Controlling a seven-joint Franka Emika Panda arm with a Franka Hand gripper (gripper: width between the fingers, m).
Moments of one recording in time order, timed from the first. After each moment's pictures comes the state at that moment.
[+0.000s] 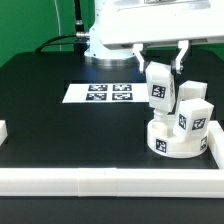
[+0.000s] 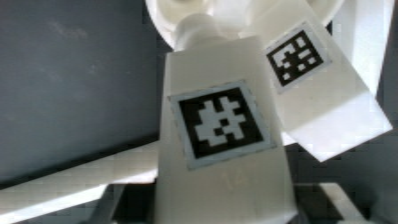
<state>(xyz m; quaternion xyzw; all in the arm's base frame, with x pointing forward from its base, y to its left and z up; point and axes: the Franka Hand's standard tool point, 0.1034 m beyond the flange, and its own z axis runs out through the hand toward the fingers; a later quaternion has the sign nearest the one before) 0.561 0.049 0.123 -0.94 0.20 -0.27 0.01</state>
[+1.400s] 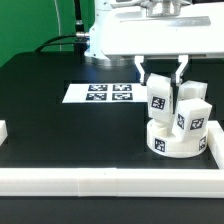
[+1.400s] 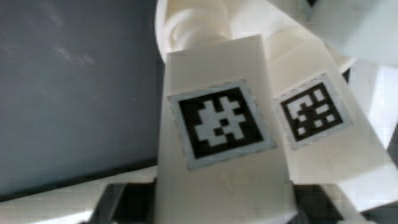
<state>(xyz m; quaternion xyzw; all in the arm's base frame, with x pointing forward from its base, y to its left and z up) 0.553 0.051 0.099 -0.95 0.17 -0.26 -0.01</state>
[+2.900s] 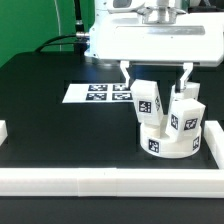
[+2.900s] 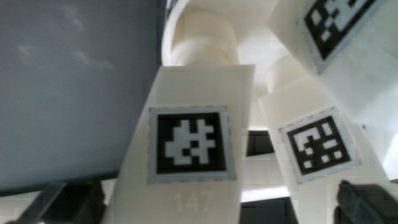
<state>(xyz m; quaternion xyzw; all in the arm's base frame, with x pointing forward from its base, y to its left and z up) 0.548 0.043 0.090 -0.95 0.15 -0.27 -0.03</state>
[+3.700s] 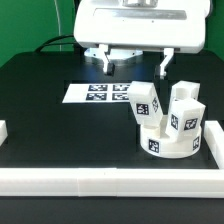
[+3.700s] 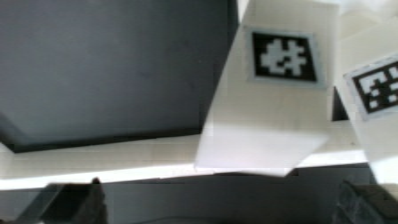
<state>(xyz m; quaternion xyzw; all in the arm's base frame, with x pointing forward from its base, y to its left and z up) 0.555 0.002 0.125 -0.96 0.11 -0.26 -0.04</state>
